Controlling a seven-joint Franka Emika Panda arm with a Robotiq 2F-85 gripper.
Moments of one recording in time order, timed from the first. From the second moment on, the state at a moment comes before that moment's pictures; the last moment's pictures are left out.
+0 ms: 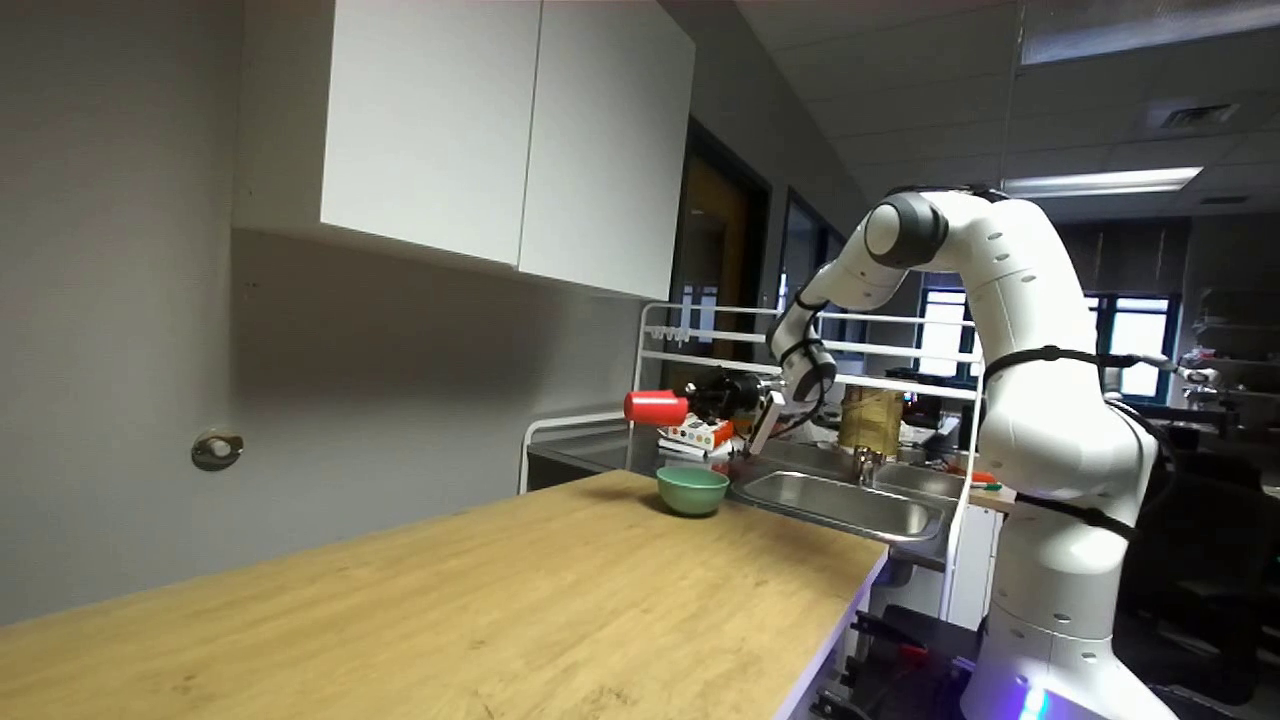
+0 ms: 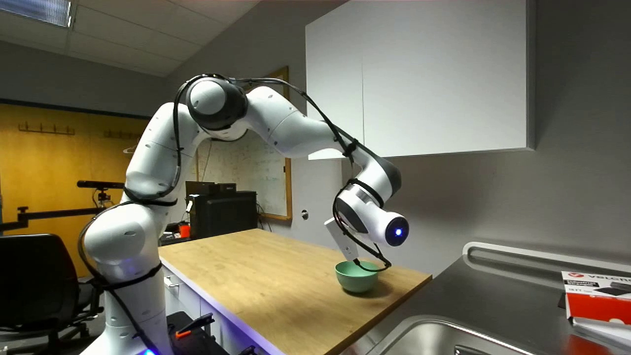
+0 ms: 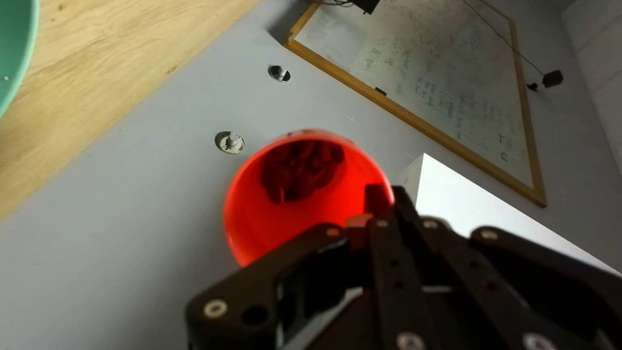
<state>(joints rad) -0.44 0.39 -0.30 -2.00 1.47 1.39 -1.35</state>
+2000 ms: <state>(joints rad) -0.49 0.68 -0.31 -1.89 1.65 0.98 -1.43</state>
